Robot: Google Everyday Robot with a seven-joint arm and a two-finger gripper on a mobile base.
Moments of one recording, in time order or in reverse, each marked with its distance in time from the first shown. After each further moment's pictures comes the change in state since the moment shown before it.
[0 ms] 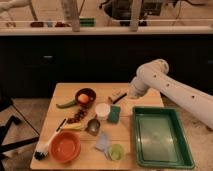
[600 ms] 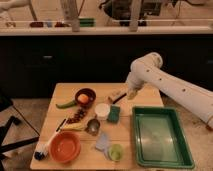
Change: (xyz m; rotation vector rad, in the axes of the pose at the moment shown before) arm -0.009 -0.036 0.003 0.019 0.058 -0.158
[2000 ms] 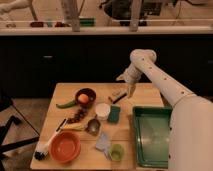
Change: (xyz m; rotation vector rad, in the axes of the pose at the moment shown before) arm -0.005 -0.036 0.076 -0.160 -0.235 -0.361
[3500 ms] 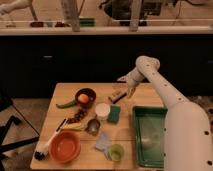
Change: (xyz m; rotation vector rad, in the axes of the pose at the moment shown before) arm 0.034 -0.016 0.042 0.106 -0.067 0.012
